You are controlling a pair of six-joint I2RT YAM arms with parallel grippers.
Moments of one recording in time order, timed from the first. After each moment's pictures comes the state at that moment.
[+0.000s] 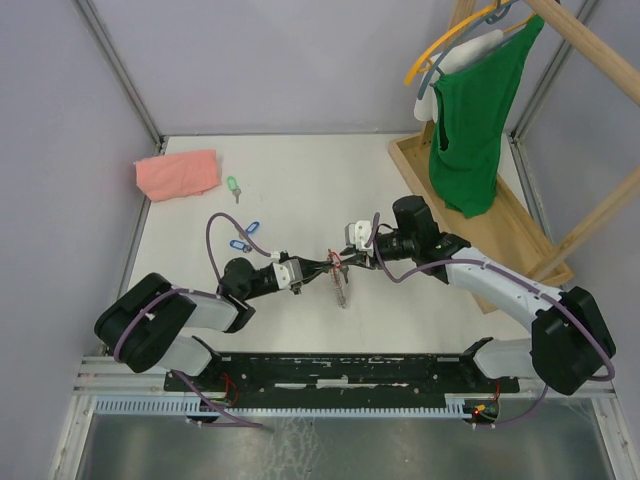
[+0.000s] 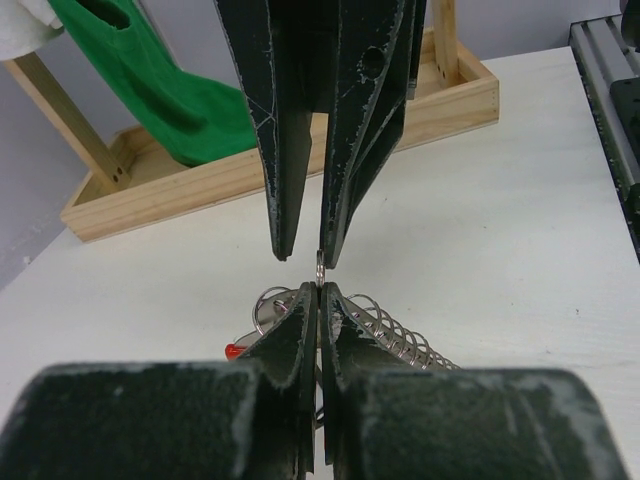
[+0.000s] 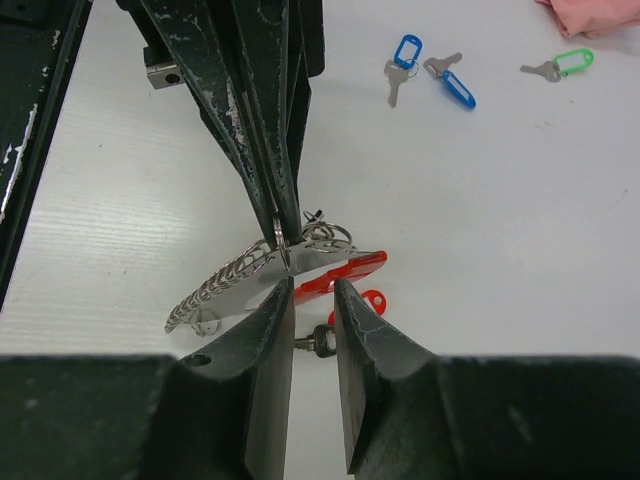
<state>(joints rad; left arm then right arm) -0.65 1.43 0.23 1.37 0.66 0.23 0.60 1.31 0.82 -0.09 -0.81 -0.74</state>
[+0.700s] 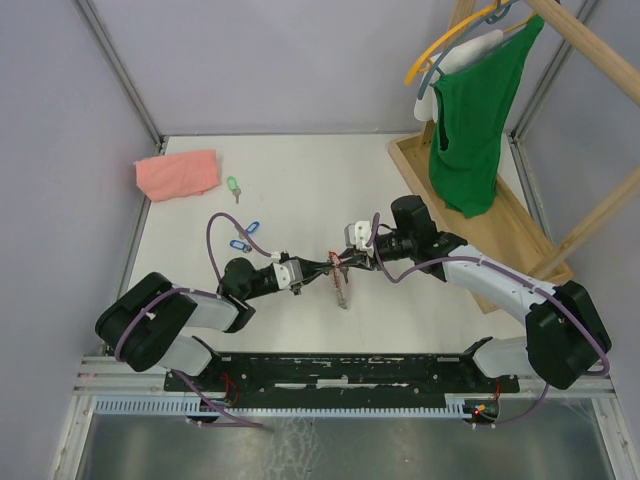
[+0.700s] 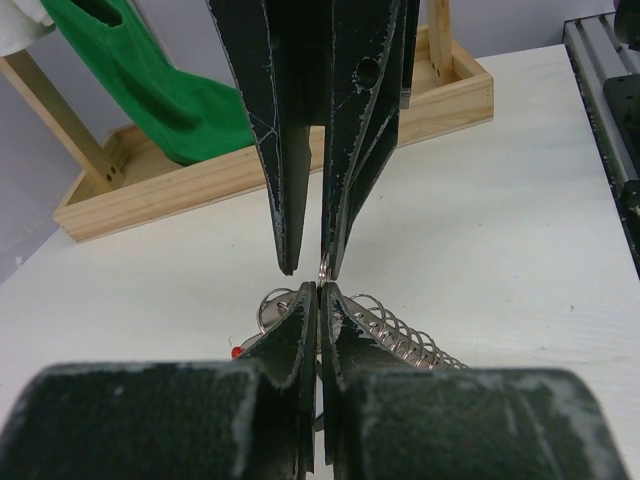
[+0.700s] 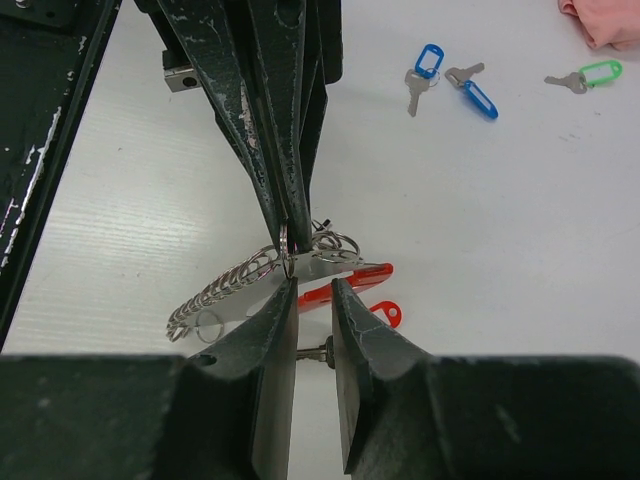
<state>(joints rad) -0.65 1.44 0.23 1.37 0.67 0.23 0.60 1.34 0.82 -0.06 -0.87 -0.74</state>
